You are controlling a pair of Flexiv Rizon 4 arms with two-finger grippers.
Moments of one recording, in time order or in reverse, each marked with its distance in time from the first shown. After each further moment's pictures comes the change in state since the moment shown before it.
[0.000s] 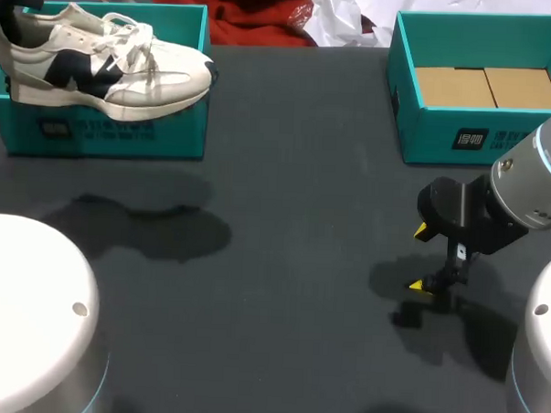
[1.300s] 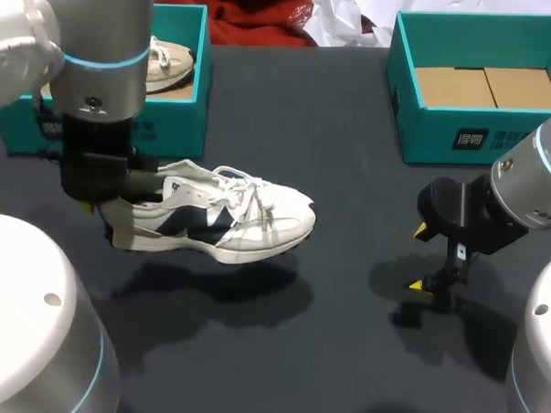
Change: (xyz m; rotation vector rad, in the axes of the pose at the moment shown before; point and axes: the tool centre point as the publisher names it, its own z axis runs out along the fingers) left arm -0.156 -0.157 0.099 0.042 0.063 -0.088; right arm 0.000 0.000 0.000 0.000 0.000 0.000
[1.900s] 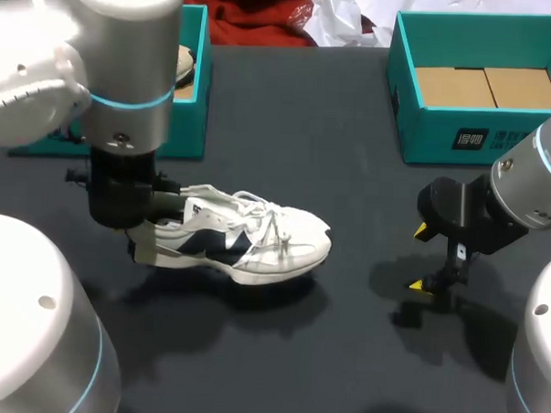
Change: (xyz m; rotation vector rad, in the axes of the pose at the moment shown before) left arm -0.034 -0.003 0.030 -0.050 -0.008 0.022; right arm 0.000 0.000 0.000 0.000 0.000 0.000
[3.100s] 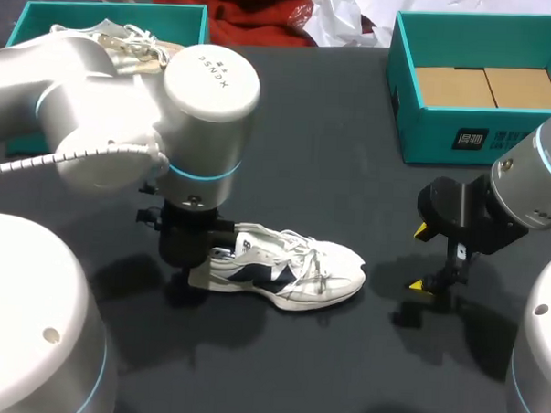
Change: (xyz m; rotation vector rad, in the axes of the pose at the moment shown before) left arm -0.082 0.015 0.080 -0.062 -0.002 0.019; right arm 0.000 0.000 0.000 0.000 0.000 0.000
